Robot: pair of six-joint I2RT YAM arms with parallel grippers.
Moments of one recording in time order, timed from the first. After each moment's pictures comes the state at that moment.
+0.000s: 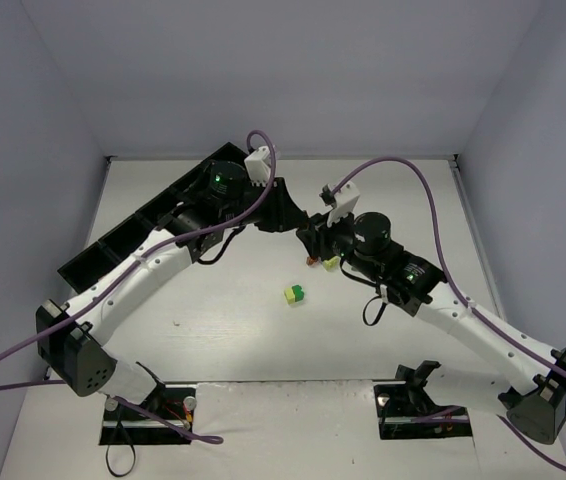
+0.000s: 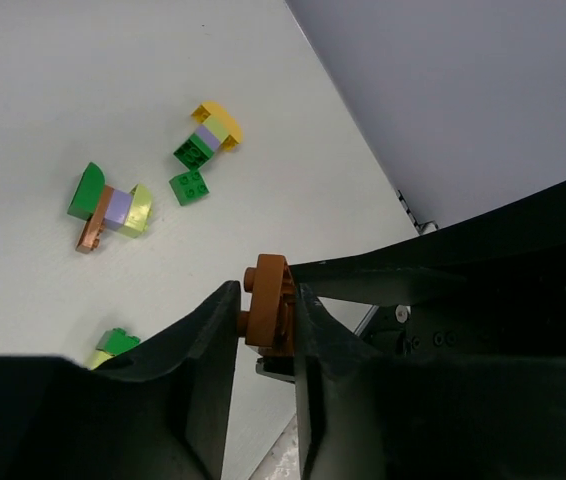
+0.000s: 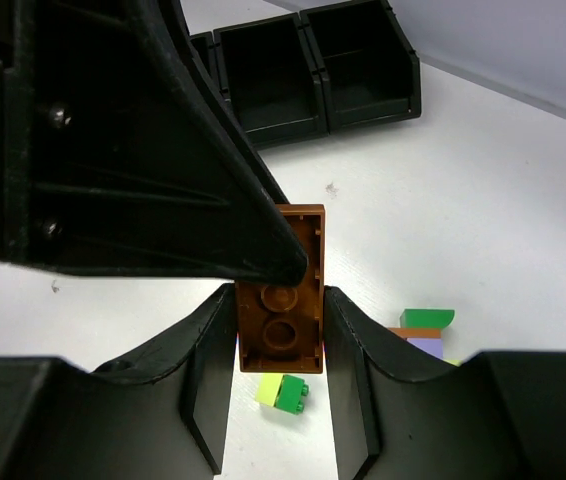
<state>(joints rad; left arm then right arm) -0.67 1.45 1.43 -0.34 0.37 -0.57 0.78 1.10 0.97 -0.12 0.08 0.13</state>
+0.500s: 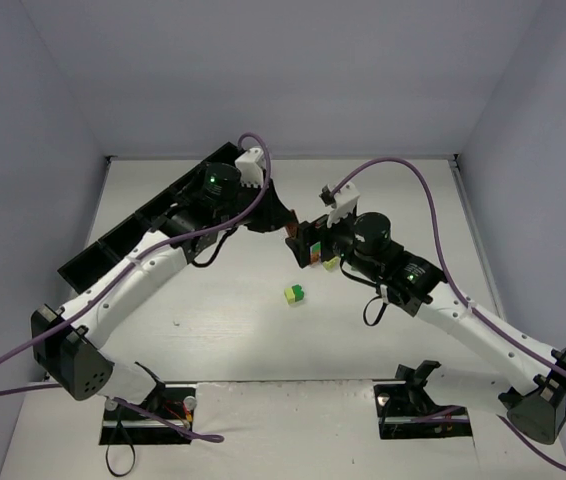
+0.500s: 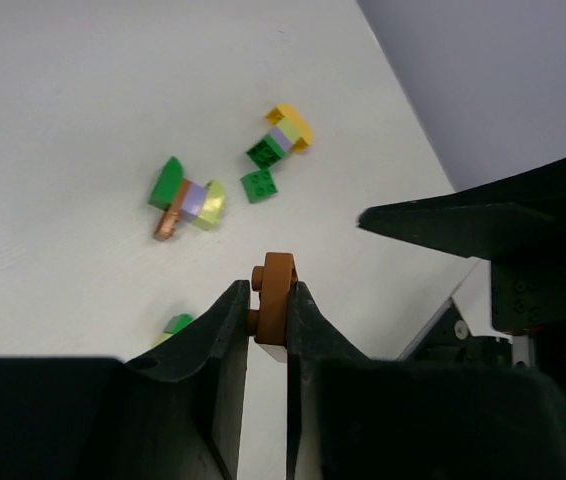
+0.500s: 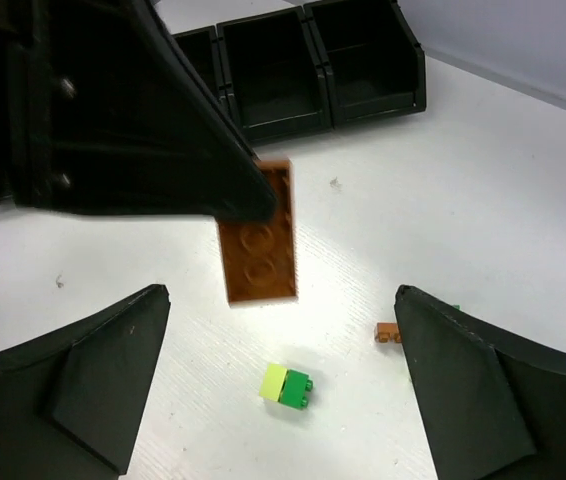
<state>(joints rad) -0.65 1.43 1.41 -0.39 0.28 -0.51 0.77 1.09 0.97 -0.13 0.07 0.14</state>
